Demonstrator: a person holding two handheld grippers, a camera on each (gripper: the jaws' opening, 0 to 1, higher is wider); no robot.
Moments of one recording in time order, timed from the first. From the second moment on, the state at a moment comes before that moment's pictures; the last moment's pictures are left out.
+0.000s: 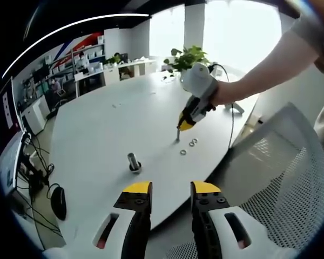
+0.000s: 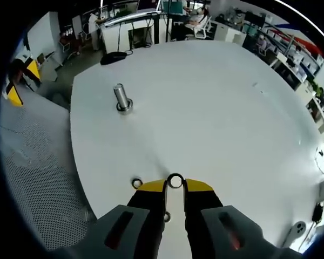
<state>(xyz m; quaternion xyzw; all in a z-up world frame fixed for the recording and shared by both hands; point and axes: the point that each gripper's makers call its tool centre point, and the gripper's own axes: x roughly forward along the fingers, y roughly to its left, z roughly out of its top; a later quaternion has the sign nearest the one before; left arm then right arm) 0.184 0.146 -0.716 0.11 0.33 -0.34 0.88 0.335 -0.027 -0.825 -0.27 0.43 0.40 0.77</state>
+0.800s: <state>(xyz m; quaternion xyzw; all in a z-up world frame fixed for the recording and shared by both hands) 0.184 0.146 -0.718 0.11 0.33 -0.34 0.88 0.332 -0.034 -0.843 -0.27 0.45 0.39 0.76</state>
